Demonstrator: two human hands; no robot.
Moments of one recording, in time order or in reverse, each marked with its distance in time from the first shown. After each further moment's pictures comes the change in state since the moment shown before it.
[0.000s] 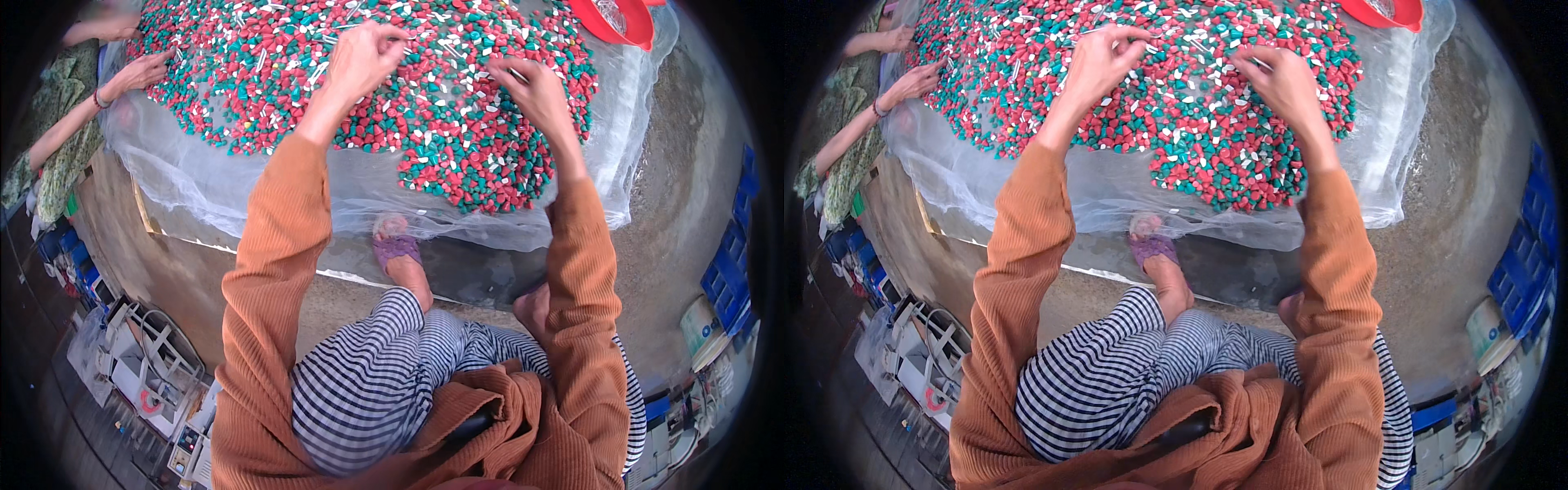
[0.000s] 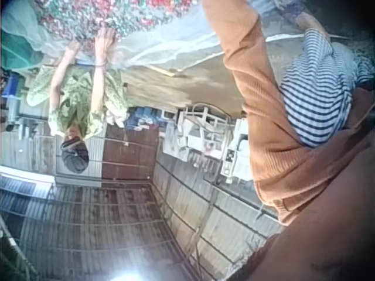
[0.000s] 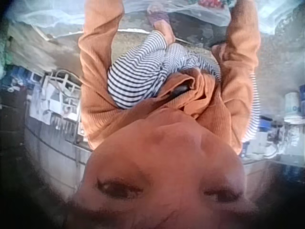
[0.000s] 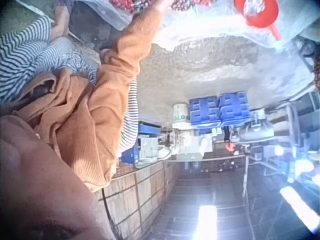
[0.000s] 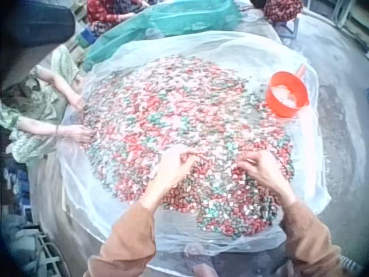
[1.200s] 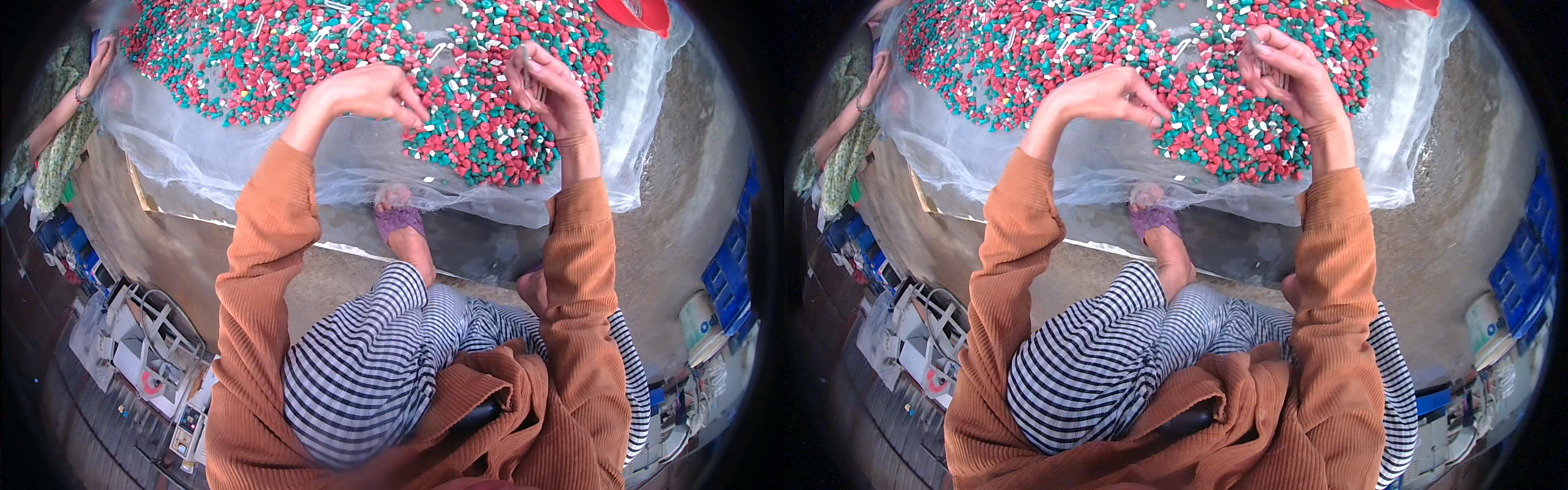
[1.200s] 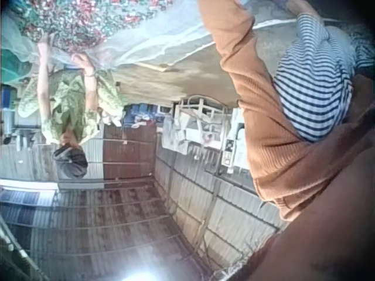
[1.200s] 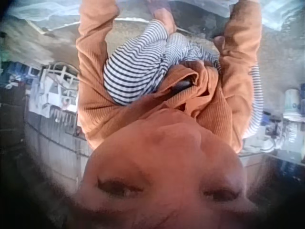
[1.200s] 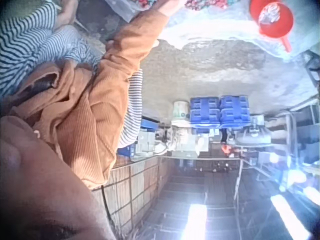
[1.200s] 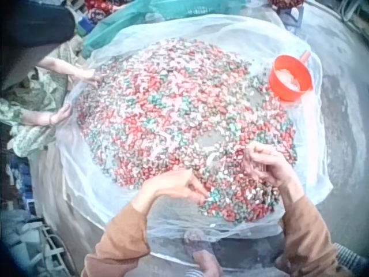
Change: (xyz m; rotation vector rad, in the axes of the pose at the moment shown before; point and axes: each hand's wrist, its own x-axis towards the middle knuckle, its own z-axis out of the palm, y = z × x) left_hand -0.046 0.007 0.004 -0.259 -0.803 0.093; right_hand -0.031 -0.006 -0.003 1.393 -0.427 0.088
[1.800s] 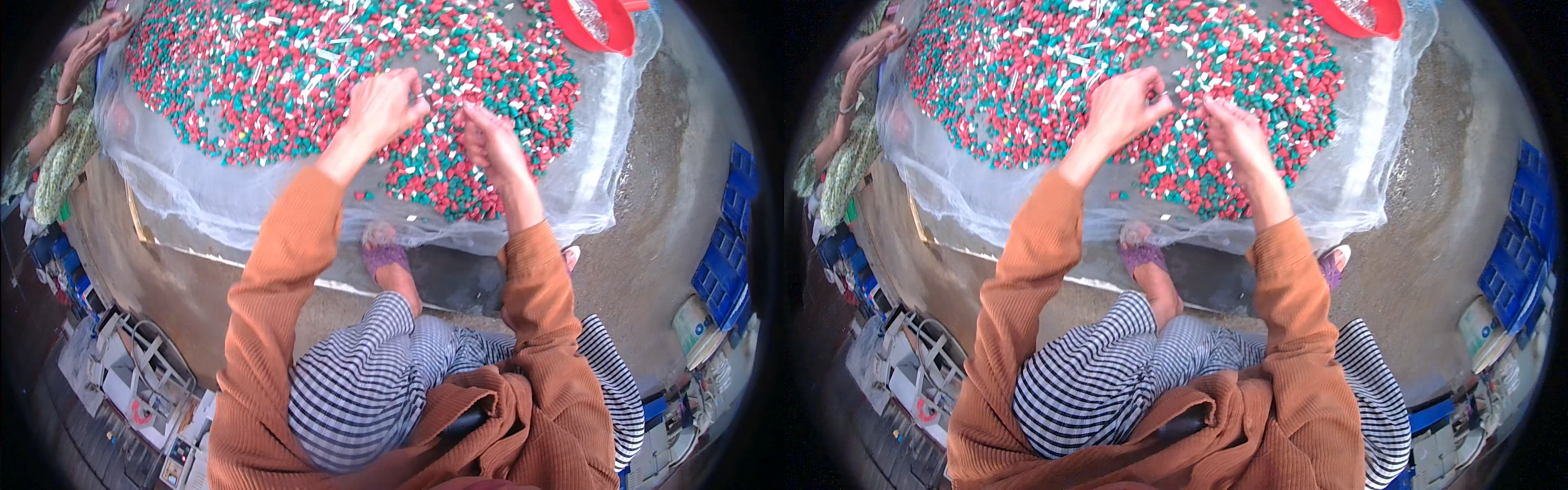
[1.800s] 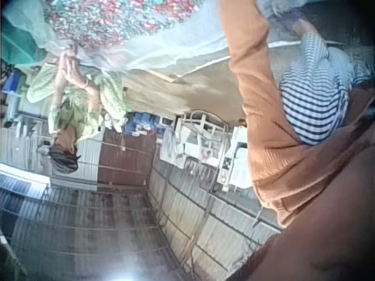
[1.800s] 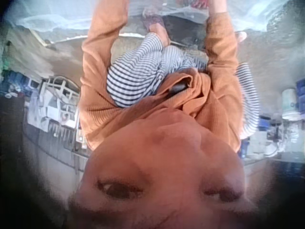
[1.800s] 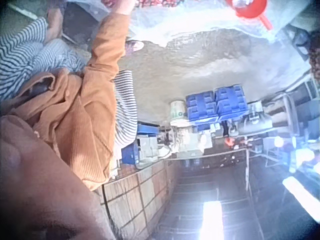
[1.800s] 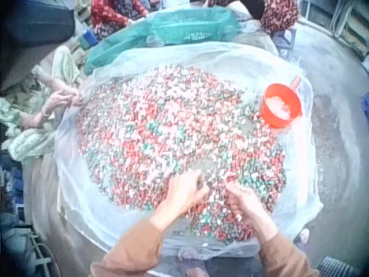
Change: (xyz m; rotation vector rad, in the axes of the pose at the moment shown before) left_hand 0.034 0.031 0.008 0.347 0.740 -0.173; right_hand 0.002 0.035 0.042 0.010 0.585 0.332
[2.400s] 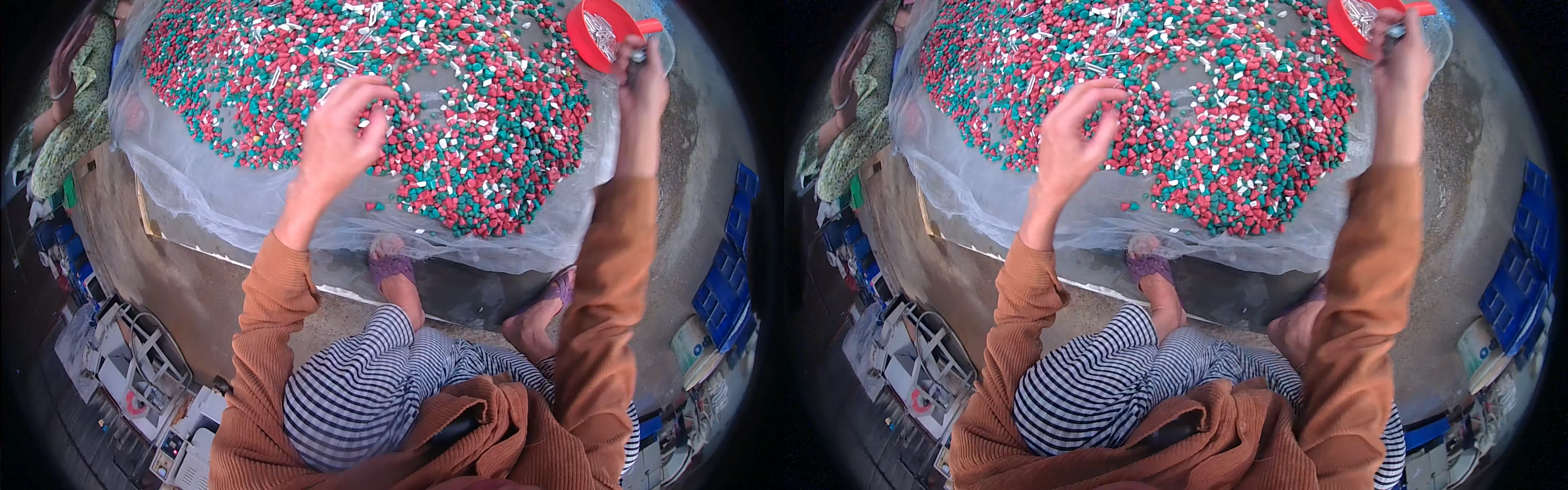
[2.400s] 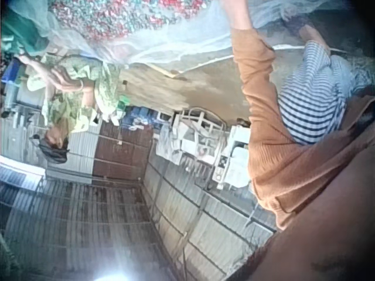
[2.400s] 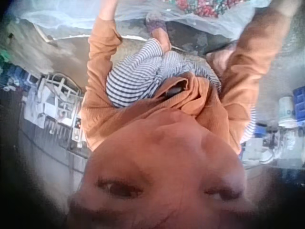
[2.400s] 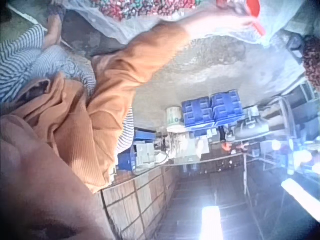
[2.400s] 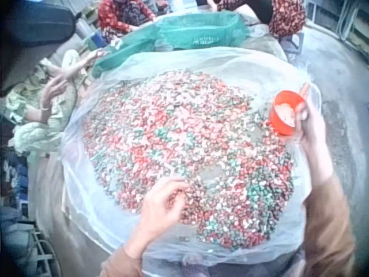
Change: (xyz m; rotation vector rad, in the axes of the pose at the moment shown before) left_hand -0.037 0.008 -0.077 -0.288 0.263 0.067; right_hand 0.043 -0.205 -0.110 0.038 0.327 -0.794
